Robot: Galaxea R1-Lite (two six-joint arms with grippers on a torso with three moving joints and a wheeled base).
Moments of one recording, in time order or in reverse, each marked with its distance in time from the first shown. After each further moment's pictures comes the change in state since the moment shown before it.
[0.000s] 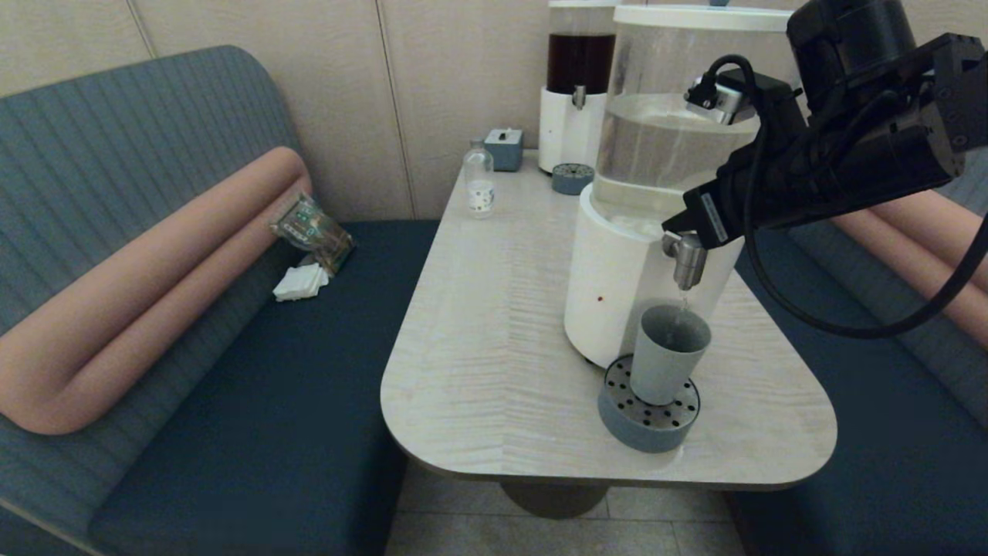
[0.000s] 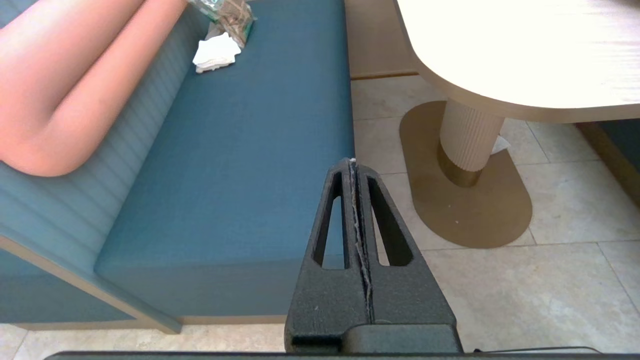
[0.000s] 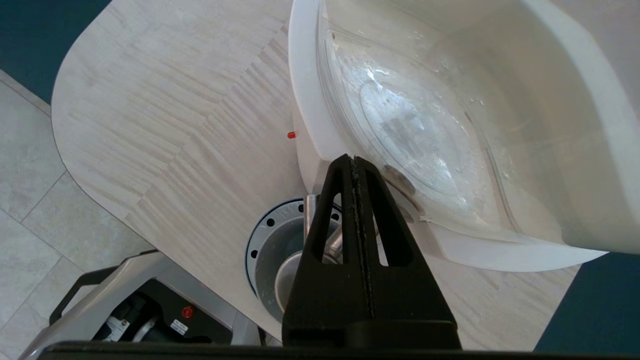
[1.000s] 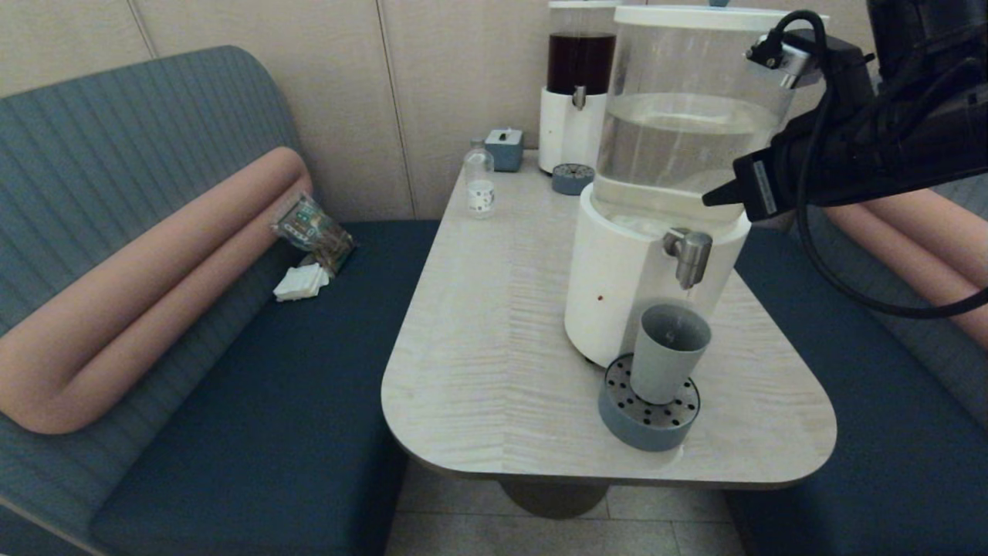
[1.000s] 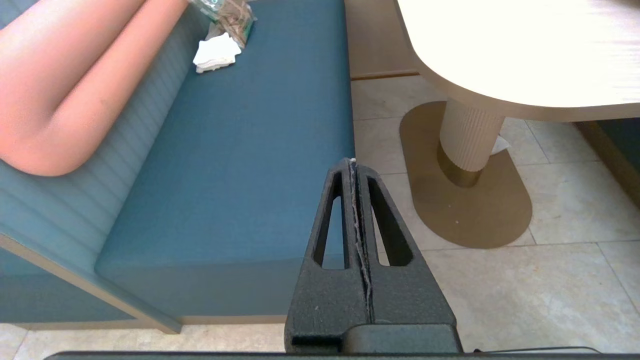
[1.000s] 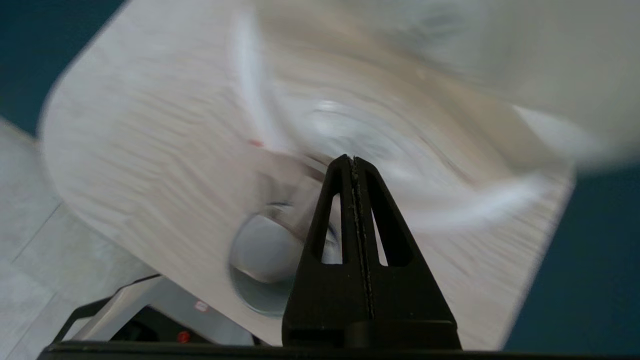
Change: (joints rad) left arm 0.000 0.000 0.000 0.000 0.000 0.000; right arm -0.095 -0.081 0.038 -0.033 -0.006 0.015
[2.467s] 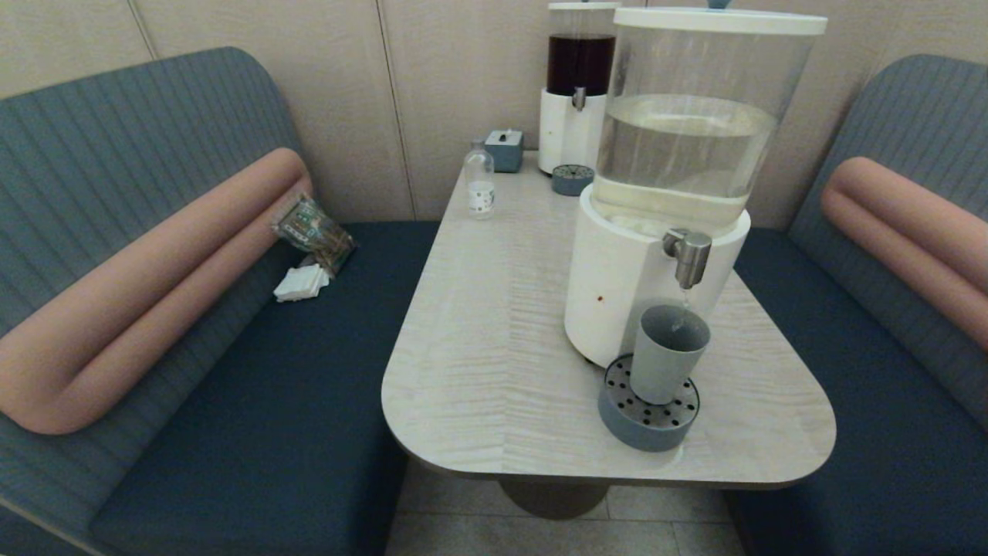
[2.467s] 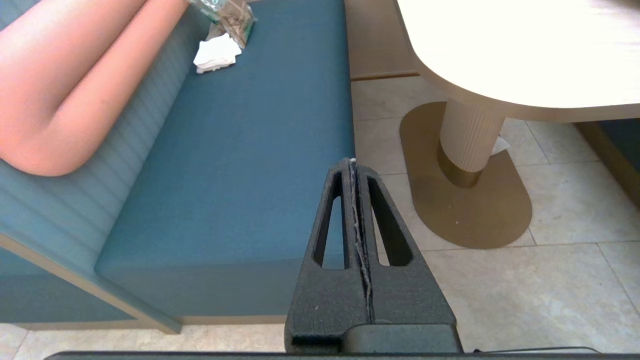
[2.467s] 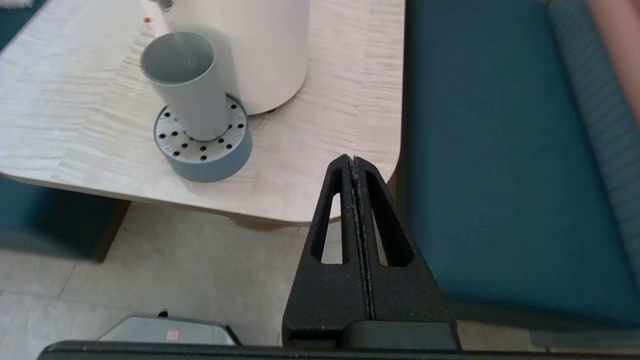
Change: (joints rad) left arm 0.000 0.000 0.000 0.000 0.000 0.000; right arm -0.450 -1.098 1.089 -0.277 0.115 0.052
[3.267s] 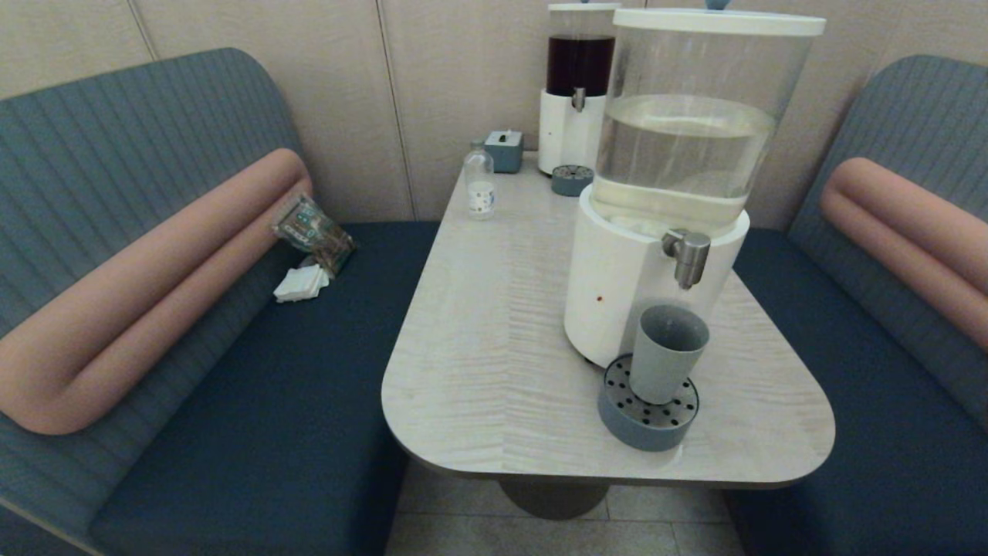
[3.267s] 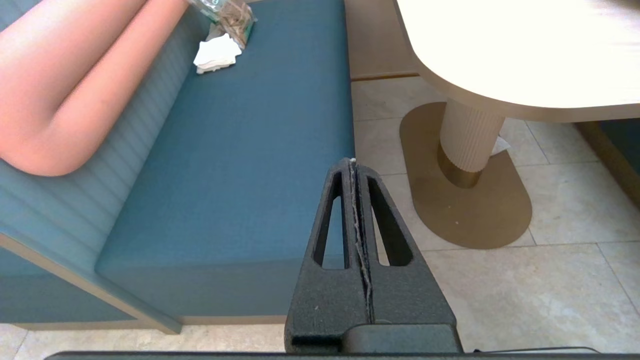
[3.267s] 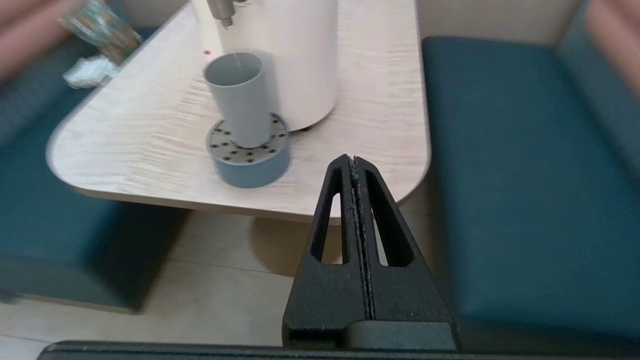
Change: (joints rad) left arm 0.000 0.000 0.000 0.000 0.000 0.000; right arm 0.007 -0.377 0.196 -0.011 0.045 0.145
